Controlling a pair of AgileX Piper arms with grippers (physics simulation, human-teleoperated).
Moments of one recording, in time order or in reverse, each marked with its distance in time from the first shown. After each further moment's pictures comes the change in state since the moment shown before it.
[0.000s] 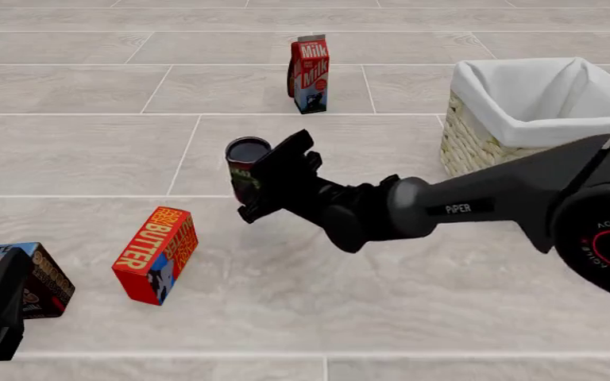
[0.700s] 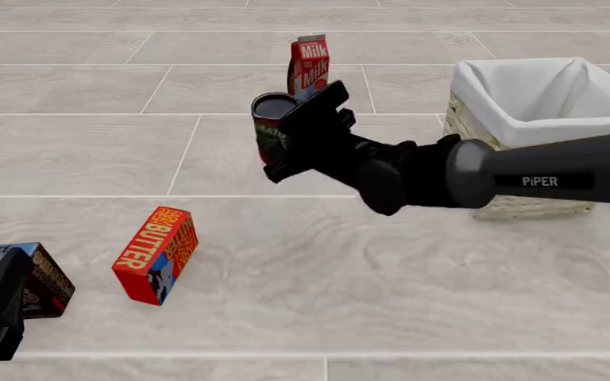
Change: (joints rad) left arm 0.000 0.000 0.000 0.000 0.000; right arm -0.075 -0.184 0.024 0.116 -0.057
